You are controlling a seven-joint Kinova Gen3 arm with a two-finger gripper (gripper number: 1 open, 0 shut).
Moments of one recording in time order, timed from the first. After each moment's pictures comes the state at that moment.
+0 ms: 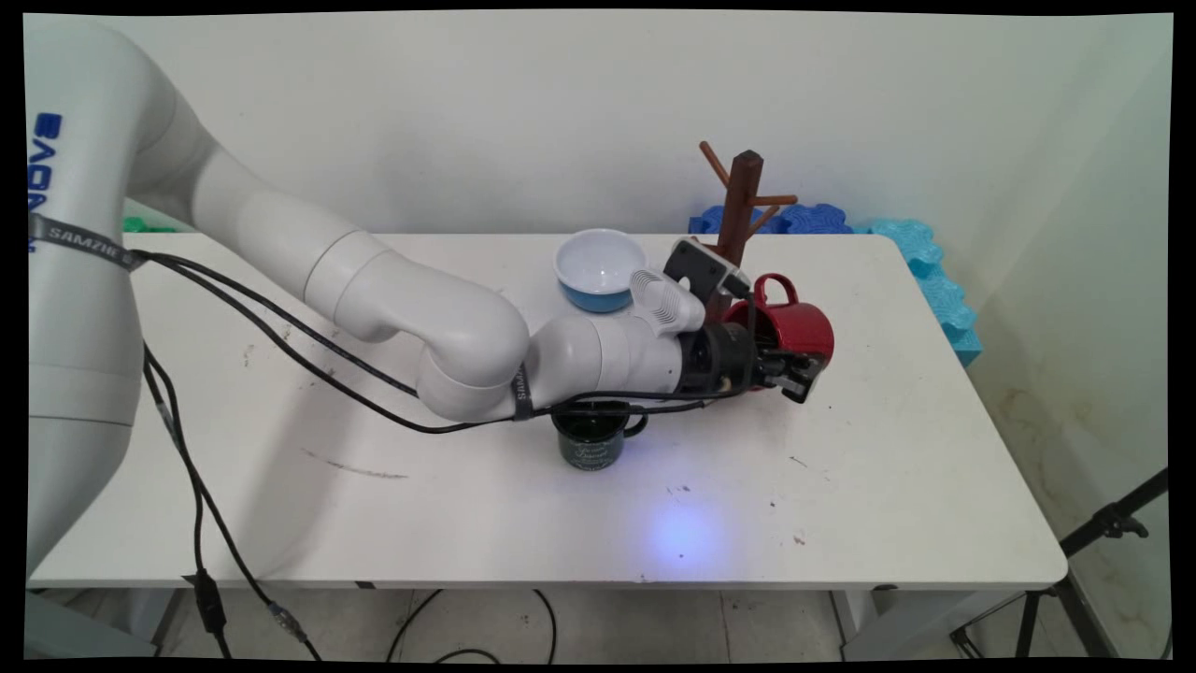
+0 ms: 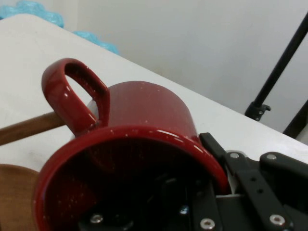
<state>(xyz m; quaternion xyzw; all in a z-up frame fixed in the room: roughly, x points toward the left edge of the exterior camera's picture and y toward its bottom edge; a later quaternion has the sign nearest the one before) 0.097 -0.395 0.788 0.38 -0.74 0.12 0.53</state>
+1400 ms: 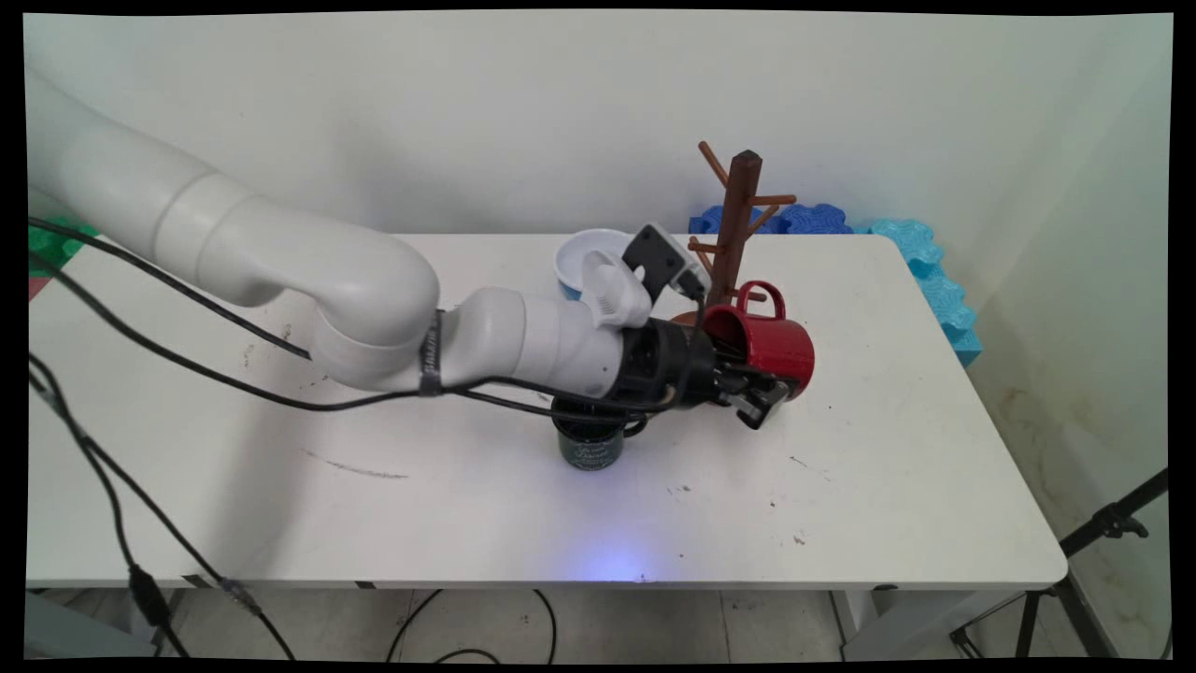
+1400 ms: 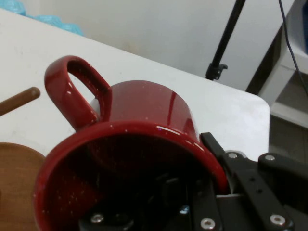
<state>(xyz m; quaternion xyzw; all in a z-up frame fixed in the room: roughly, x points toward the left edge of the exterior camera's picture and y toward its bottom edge) 0.138 -0.354 0.840 0.33 -0.79 0.10 0.50</state>
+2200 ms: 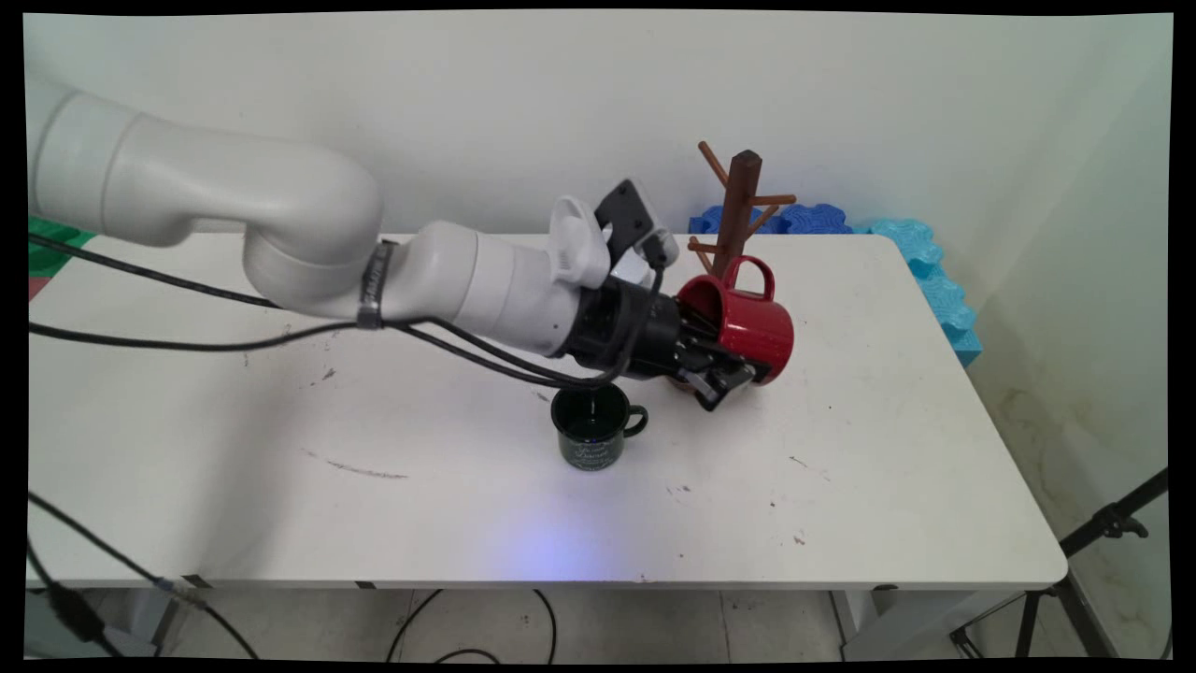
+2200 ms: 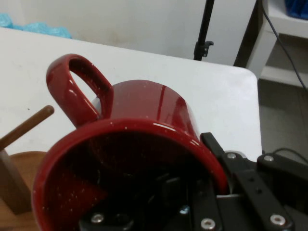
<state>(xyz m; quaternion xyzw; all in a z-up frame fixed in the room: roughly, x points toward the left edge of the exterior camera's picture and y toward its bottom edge) 0.173 -0.358 0.886 0.25 -0.84 0.10 0.47</state>
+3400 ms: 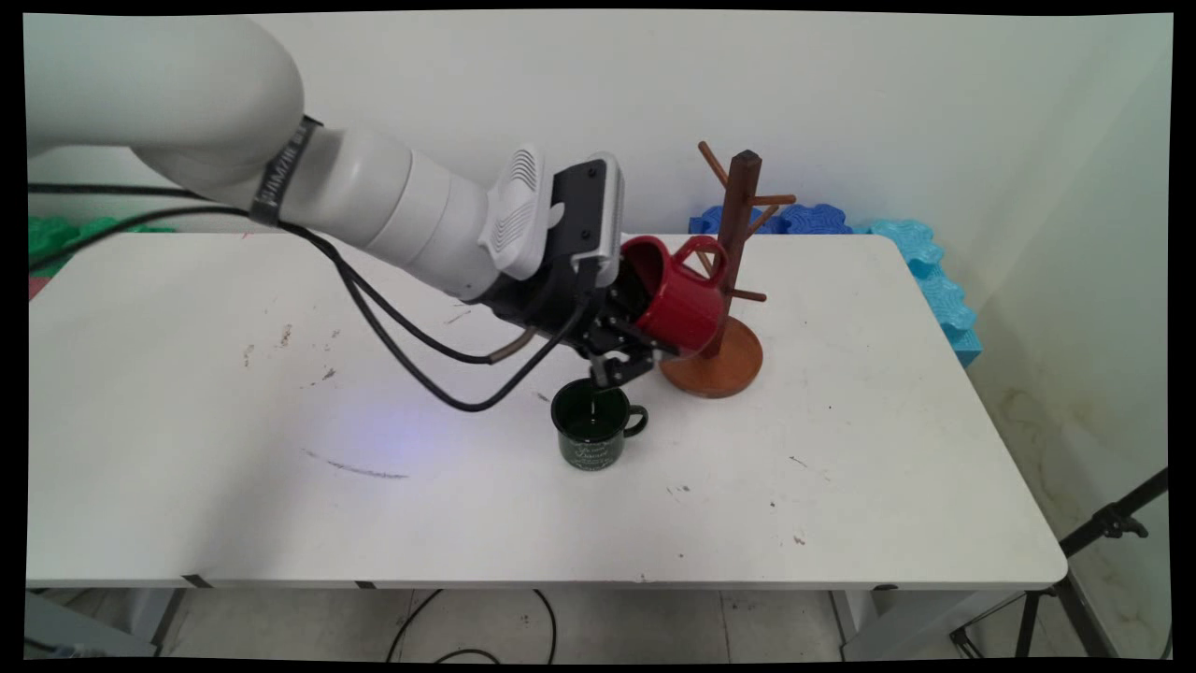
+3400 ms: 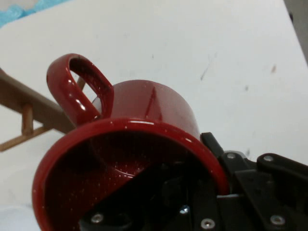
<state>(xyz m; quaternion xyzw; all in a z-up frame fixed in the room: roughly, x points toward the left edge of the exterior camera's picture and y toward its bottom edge) 0.209 -0.345 0.949 0.07 -0.93 0.20 0.31</state>
